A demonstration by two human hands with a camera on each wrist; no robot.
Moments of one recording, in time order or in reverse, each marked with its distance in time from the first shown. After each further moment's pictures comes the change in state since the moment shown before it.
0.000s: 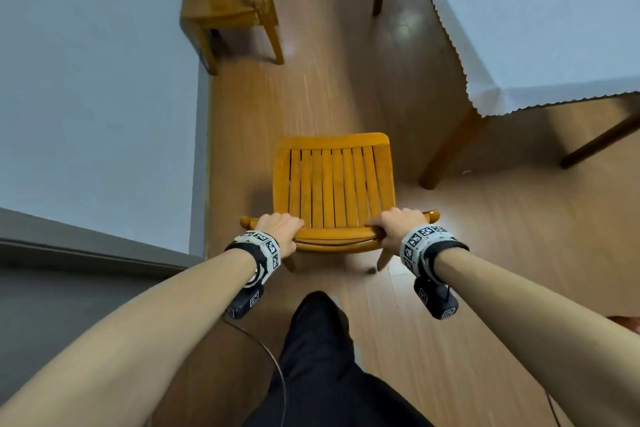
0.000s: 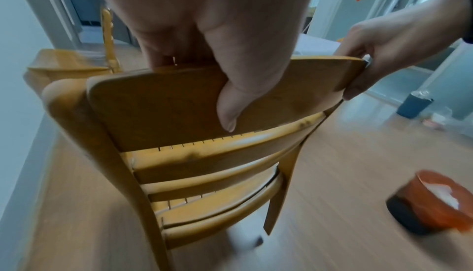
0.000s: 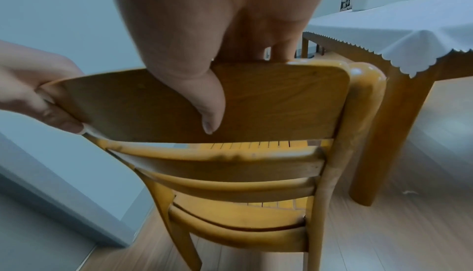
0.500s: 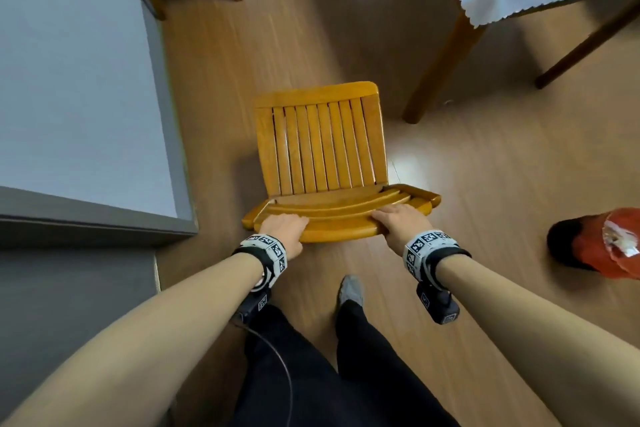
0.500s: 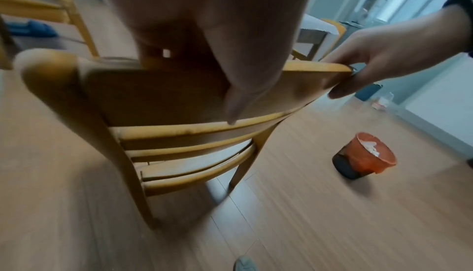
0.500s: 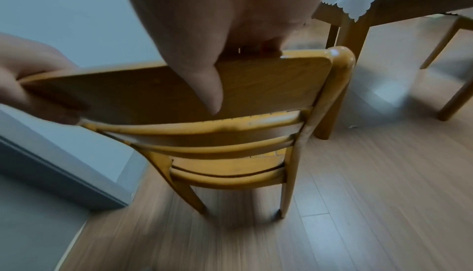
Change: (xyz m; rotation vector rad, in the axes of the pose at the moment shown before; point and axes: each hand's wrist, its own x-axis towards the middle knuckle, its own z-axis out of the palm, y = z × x) left_hand -0.041 -0.001 0.127 0.037 -0.112 0.168; right_hand -0.047 -0.063 0.142 0.086 0.065 0.105
